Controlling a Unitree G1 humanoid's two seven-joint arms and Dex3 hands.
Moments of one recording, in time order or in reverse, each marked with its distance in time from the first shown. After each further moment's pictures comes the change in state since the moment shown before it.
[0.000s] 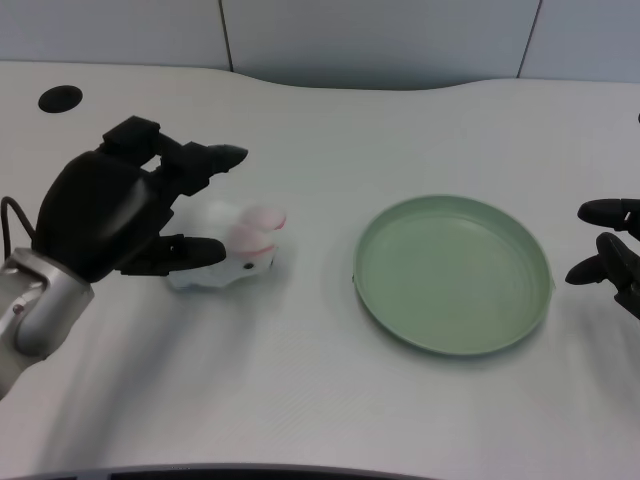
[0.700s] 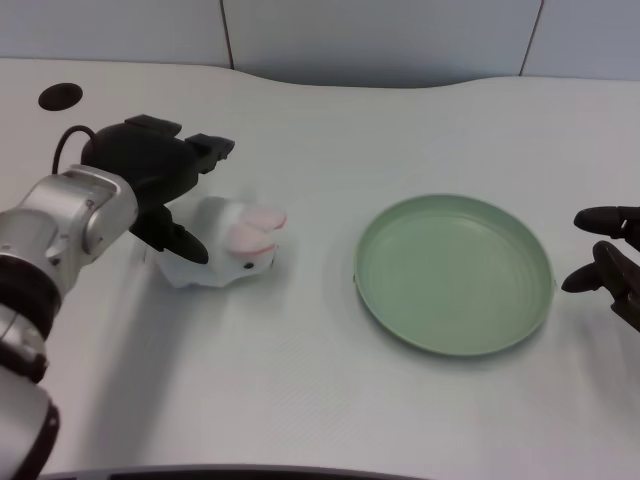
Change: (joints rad) left arm -0.457 -0.163 -0.282 0.588 0.117 0.297 -0.362; right arm 0.056 0.019 0.003 -0.083 0.002 0.015 -0.007
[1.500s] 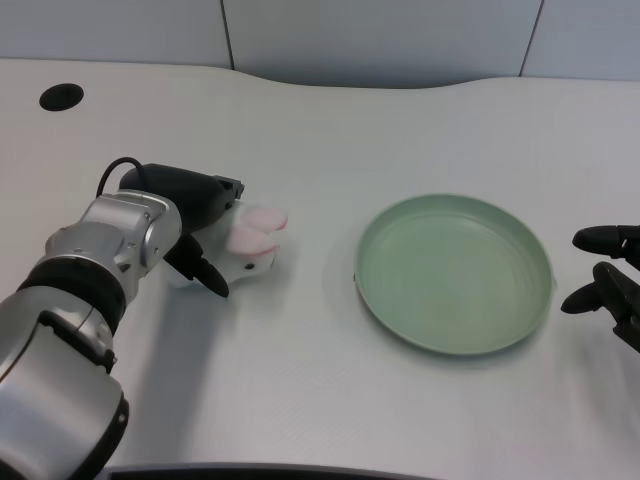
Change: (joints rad) left arm -0.052 -0.145 -0.073 0.177 -0.064 0.147 -0.086; right arm 0.129 0.010 0.009 -0.216 0.016 0.102 -0.017
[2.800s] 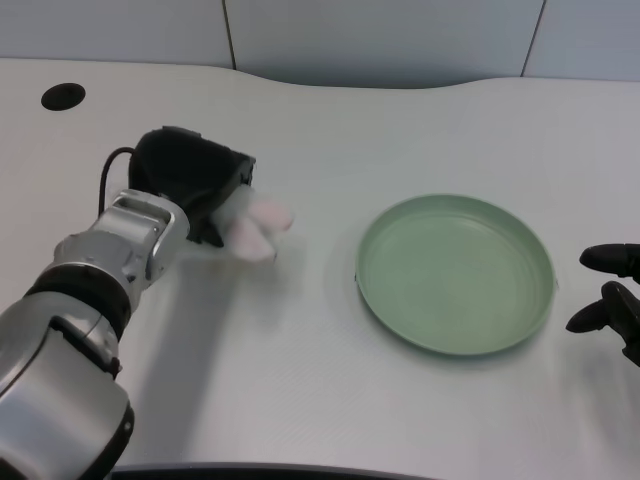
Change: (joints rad) left arm 0.001 -0.015 -0.023 0.017 0.014 -0.039 0.473; right arm 0.077 0.001 -0.011 -0.084 0.048 0.033 0.031
